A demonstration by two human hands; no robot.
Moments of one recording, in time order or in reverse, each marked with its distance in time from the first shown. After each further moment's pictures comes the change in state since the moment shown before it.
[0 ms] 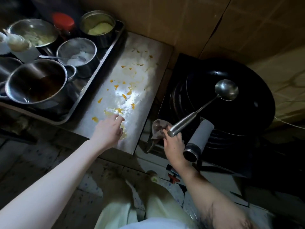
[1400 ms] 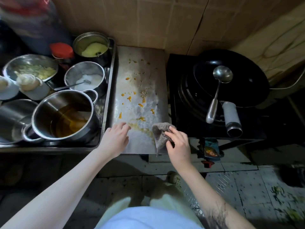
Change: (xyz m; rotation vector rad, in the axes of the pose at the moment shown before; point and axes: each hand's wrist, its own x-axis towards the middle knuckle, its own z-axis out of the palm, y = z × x) left_hand 0.018 -0.133 -0.017 0.104 -0.043 0.380; right_hand -0.060 -0.154 0.061 0.063 0.420 0.111
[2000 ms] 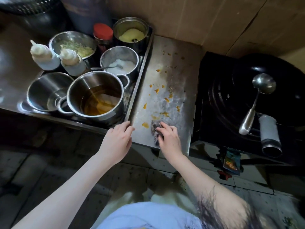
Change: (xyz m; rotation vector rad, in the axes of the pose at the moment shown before) left_hand -0.076 -0.020 -0.005 -0.040 0.098 -0.156; right_hand 0.023 -0.045 0.074 -0.082 -0.387 -0.111
